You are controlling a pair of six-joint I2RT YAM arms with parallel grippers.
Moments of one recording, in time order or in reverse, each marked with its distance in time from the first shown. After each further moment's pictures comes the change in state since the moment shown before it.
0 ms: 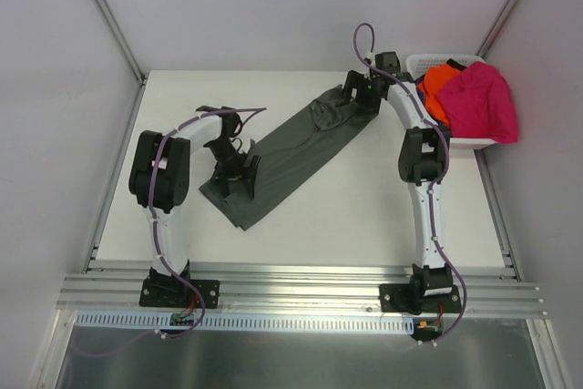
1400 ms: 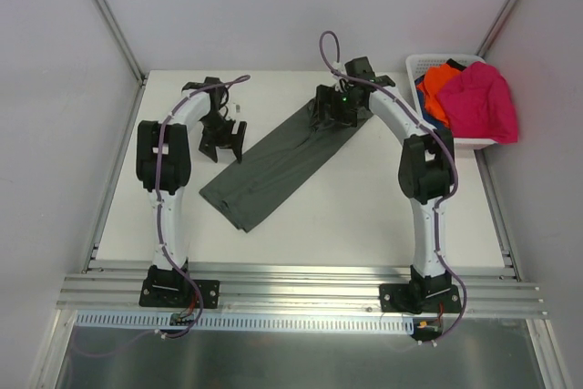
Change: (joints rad) left arm 0.107 0.202 0.398 0.031 -0.152 0.048; right arm 0.196 -0.386 -0.428 -0.024 -0.043 0.007
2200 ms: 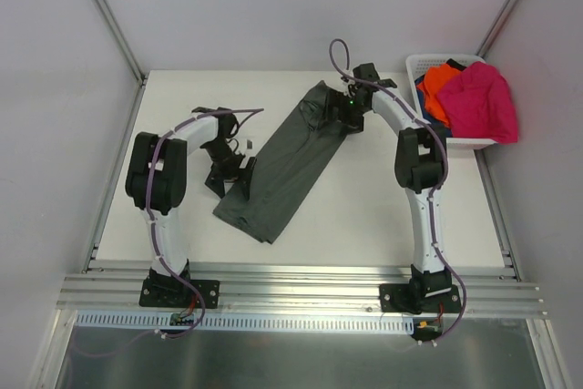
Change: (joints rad) left arm -0.100 -0.237 -0.433 -0.027 0.120 -0.009; right arm -0.074 0.186 0.103 -0.017 -0.006 0.001
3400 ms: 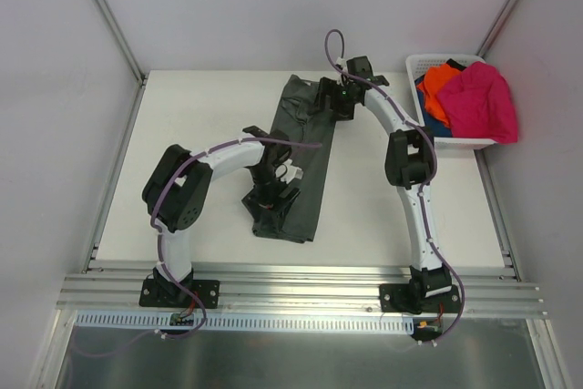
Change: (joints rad) left arm -0.410 -0.073 -0.057 -0.008 0.100 -0.018; right arm 0.014 0.182 0.282 0.066 -0.017 0.044
